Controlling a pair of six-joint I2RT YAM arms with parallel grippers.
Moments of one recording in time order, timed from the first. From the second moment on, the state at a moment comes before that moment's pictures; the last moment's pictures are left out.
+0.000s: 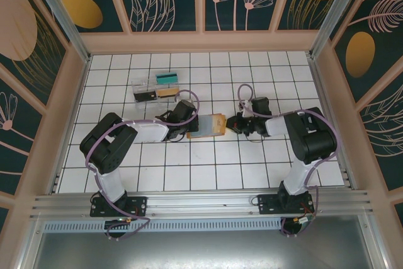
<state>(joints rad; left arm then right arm) -0.70 1.82 0.90 0.07 -0.05 -0.68 0.29 1.78 0.66 0.25 -0.73 0.70</state>
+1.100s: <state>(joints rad) -0.68 1.42 0.64 0.36 0.21 -0.88 0.39 1.32 0.57 0.38 -0.76 0.70</state>
